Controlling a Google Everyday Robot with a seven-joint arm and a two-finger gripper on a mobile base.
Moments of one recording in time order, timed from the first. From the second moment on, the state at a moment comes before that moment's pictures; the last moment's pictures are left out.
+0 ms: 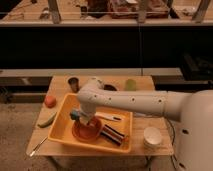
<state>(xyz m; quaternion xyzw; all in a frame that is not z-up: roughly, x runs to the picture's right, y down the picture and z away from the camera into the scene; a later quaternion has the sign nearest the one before) -0.112 0.161 0.768 0.03 -0.34 -0.91 0.23</state>
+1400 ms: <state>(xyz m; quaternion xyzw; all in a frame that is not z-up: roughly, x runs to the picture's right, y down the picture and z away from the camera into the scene) -0.082 0.226 0.759 0.00 -0.38 -0.90 0.22</state>
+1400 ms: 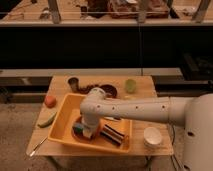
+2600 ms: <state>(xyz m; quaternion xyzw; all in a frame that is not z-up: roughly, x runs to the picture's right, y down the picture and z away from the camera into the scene) -0.035 0.195 0.768 -0.02 -0.35 -0.90 0.27</state>
